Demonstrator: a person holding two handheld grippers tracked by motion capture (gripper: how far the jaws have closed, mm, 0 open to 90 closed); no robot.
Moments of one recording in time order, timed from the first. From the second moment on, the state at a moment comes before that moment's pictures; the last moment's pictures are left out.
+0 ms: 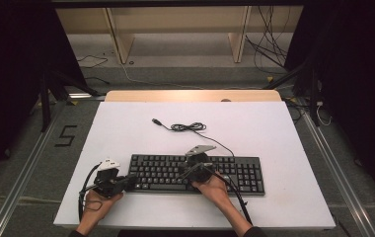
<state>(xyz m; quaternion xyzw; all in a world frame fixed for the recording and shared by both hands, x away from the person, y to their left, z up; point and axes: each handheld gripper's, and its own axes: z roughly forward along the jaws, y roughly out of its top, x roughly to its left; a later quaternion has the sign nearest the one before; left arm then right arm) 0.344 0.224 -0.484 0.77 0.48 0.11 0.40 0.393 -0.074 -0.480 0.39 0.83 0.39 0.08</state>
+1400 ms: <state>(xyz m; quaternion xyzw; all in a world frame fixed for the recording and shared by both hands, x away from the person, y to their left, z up) 0.338 0.223 -0.469 0.74 0.46 0.11 0.48 0.371 -0.079 -0.456 0.34 0.82 0.45 0.03</state>
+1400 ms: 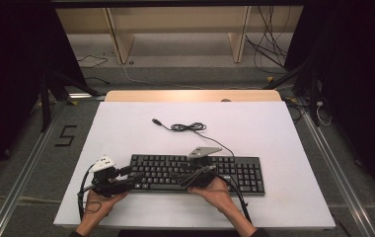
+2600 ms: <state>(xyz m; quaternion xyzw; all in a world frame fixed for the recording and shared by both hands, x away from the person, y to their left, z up) 0.331 0.218 -0.464 0.73 0.42 0.10 0.53 0.349 -0.068 -0.474 0.31 0.86 0.42 0.03</state>
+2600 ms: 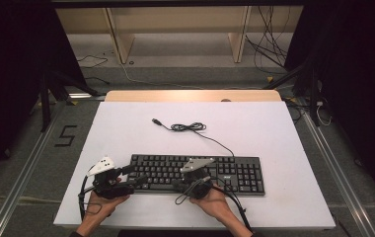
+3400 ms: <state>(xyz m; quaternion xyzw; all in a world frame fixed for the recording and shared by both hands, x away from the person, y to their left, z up) 0.331 0.216 -0.464 0.74 0.42 0.10 0.52 0.349 -0.065 -0.482 0.31 0.86 0.40 0.04</state>
